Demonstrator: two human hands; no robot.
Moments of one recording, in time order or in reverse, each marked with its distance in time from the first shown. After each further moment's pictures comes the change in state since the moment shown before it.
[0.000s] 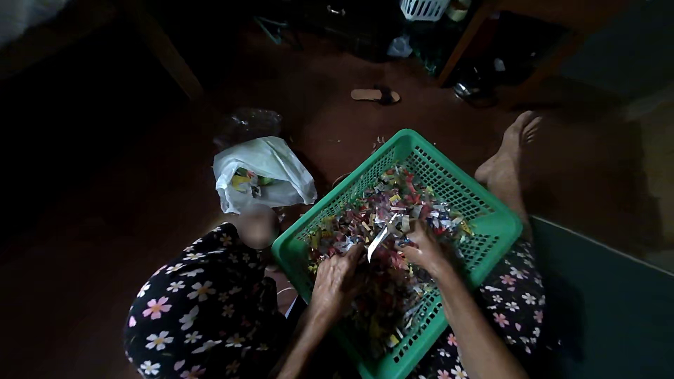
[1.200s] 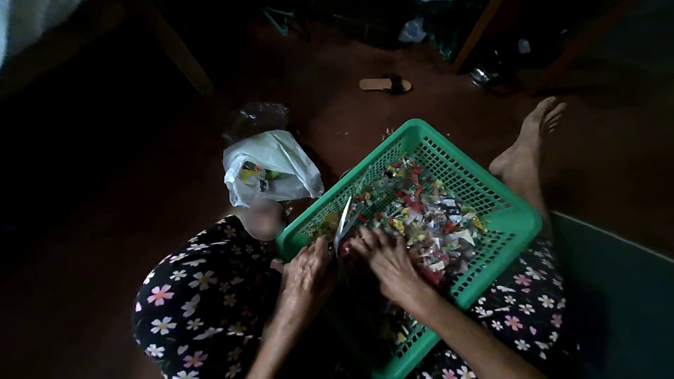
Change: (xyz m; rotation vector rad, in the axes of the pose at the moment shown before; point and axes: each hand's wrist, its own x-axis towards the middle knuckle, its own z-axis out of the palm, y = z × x) left_hand -0.030 -0.005 -0.038 0.232 0.115 -0.172; right_hand -0.024 -0.034 0.054 -0.586 -0.329 -0.338
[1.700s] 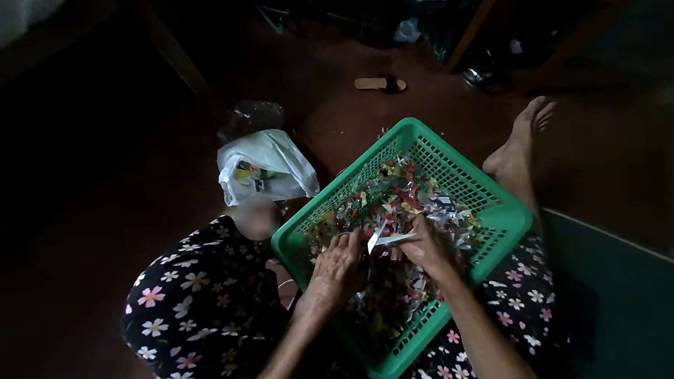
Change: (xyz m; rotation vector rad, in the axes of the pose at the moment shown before) left_hand 0.028 0.029 0.025 -0.079 -0.219 0.163; right_hand -0.008 0.047 -0.034 0.703 0.392 0.419
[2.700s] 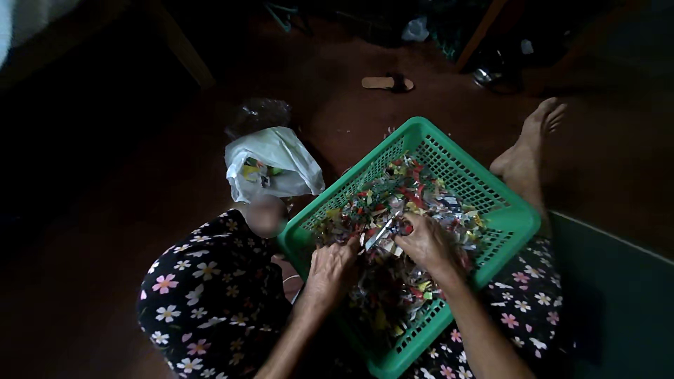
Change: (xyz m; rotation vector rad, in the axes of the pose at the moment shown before) left_hand -0.010 0.002 -0.012 0.138 -0.082 -0.157; right_hand 0.002 -0.009 -0.001 -0.250 -0.031 -0.031
